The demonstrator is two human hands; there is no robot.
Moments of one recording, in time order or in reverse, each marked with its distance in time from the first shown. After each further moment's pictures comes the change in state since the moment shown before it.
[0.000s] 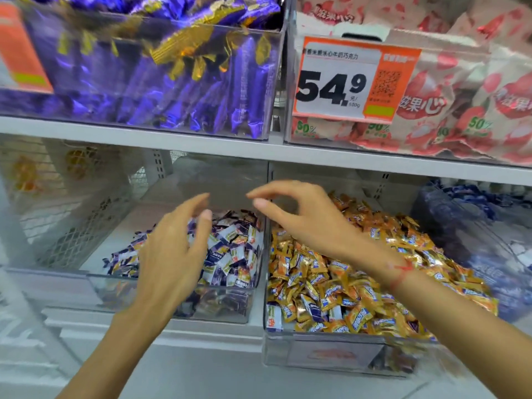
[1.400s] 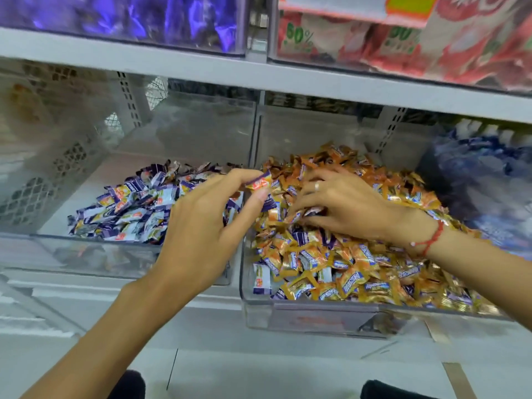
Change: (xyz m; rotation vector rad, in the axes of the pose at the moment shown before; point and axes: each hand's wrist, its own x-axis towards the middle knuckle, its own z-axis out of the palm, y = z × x) left_hand -0.018 0.037 0.041 -0.196 -0.109 0.300; right_hand -0.043 0.101 -0.013 -0.667 -0.364 -0.289
